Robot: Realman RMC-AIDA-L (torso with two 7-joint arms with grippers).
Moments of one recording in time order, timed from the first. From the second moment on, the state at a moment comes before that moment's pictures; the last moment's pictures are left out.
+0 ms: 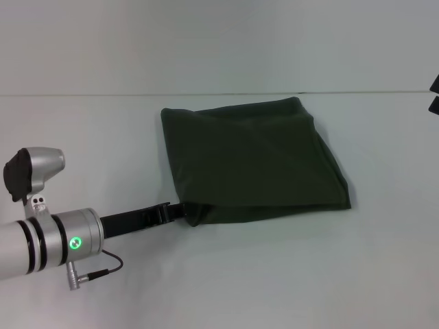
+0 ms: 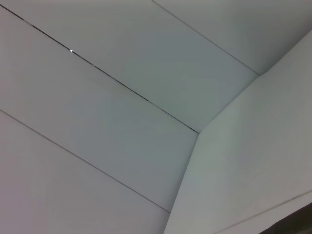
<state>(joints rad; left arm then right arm) -0.55 -2.17 0.72 0.48 1.98 1.11 -2.00 0.48 1.92 -0.45 -0.57 -1.77 -1.59 2.14</state>
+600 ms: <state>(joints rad) -0.49 -2.17 0.71 0.49 1.94 1.19 -1.96 0.48 1.92 -0.44 -0.57 -1.77 -1.58 2.14</state>
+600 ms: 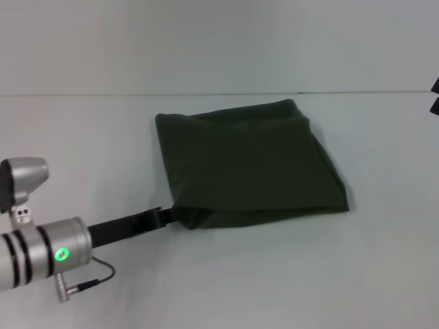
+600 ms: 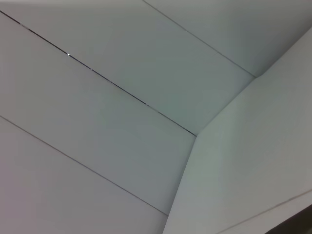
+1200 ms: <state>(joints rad) -0.36 -2.16 0.67 0.64 1.97 1.30 -2.01 0.48 1.93 -0.44 -0.57 -1.77 -1.58 2.15</state>
